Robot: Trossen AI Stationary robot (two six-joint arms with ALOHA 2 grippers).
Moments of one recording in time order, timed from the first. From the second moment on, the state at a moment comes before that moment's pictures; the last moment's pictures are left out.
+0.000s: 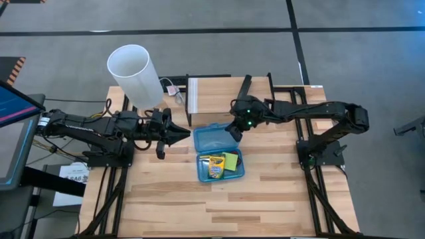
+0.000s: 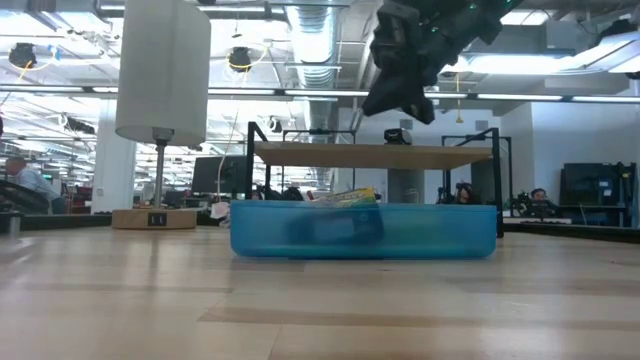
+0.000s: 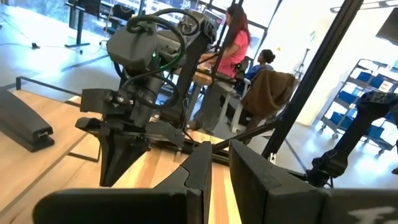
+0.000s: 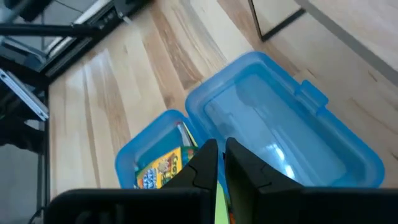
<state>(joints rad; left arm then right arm) -0.13 0.95 0.86 0.07 -0.12 -0.35 -0.22 1.45 1.05 -0.31 -0.20 0.46</state>
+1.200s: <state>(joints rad) -0.23 0.95 0.86 -0.08 -0.24 -0.41 -0.22 1.32 1.06 -0.45 -0.15 0.45</state>
